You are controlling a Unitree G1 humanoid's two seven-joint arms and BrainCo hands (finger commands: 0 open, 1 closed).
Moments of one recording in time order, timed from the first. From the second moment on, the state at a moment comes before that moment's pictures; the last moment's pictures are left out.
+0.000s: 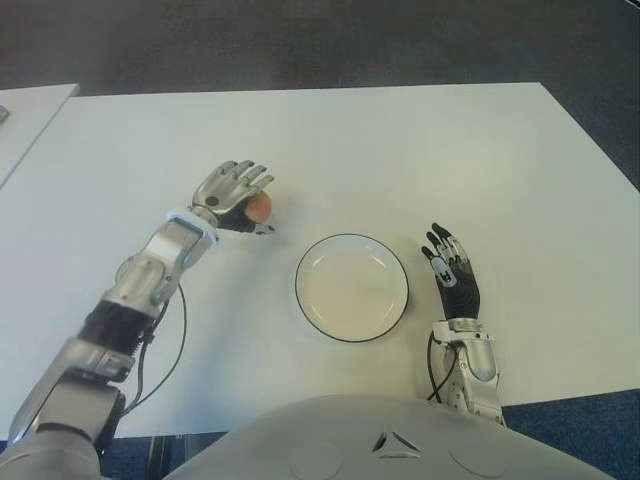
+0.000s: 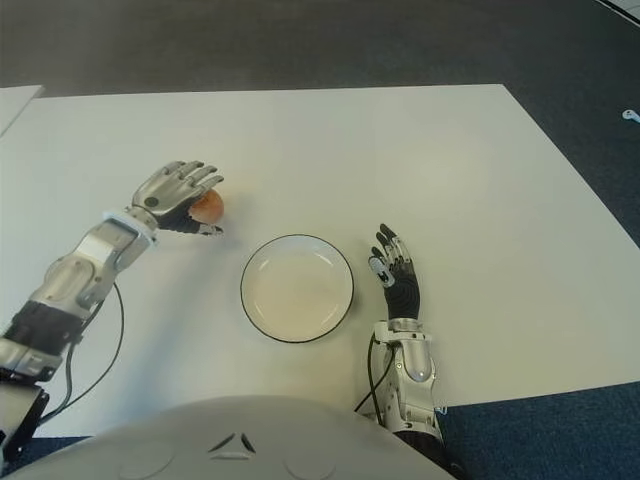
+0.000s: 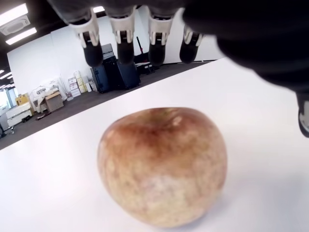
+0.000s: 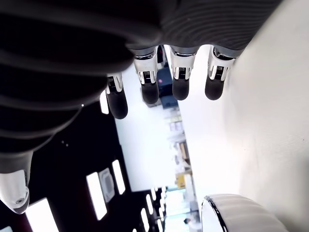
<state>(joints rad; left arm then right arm) -0.25 0.66 -0.32 0.17 1.15 -0.16 -0.06 0.33 0.02 -0.07 0.12 0.20 -0.41 0.18</state>
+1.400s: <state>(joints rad) -0.45 0.64 -0.50 0.49 1.16 -0.10 0.07 0.28 0.02 -0.08 0.19 0.21 -0.45 0.19</state>
